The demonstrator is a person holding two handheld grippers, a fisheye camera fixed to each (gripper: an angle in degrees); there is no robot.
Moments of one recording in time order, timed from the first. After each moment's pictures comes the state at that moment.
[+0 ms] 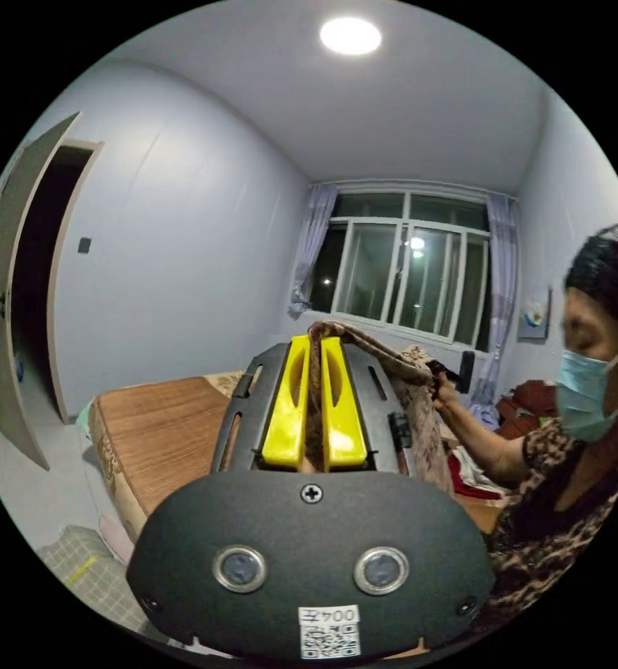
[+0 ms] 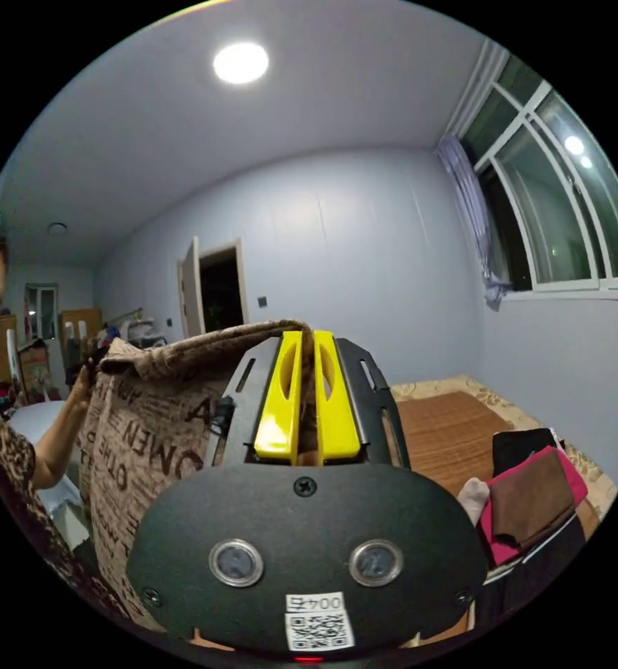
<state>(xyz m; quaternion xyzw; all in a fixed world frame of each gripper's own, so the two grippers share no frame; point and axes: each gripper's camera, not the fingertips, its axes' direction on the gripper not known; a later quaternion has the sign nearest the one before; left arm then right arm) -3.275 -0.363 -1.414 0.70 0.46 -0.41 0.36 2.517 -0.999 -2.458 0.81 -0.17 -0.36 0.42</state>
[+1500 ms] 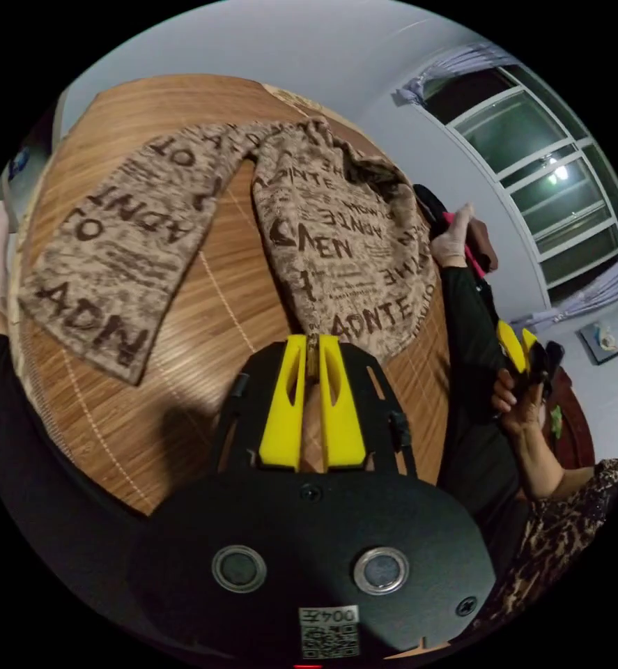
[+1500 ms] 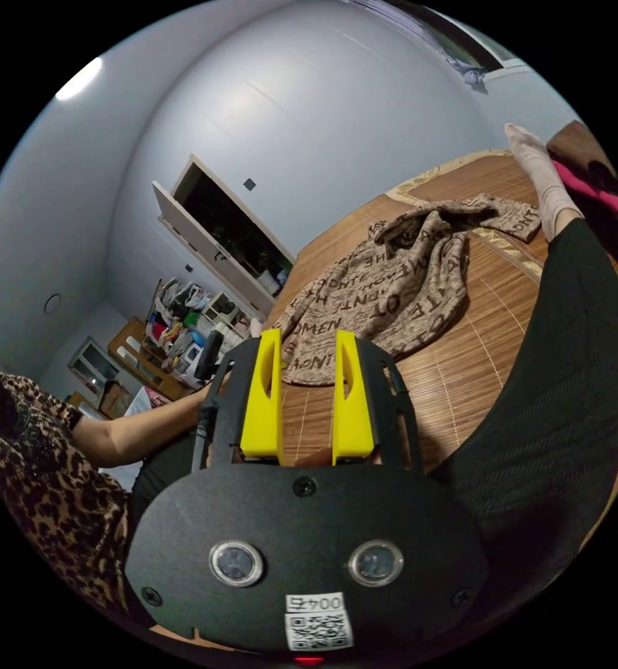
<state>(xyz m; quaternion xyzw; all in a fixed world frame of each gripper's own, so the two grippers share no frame) -2.987 -0.833 -1.372 0.35 0.74 -0.25 0.52 2.433 -1.419 -2.207 0.56 -0.30 -0.38 0.67</state>
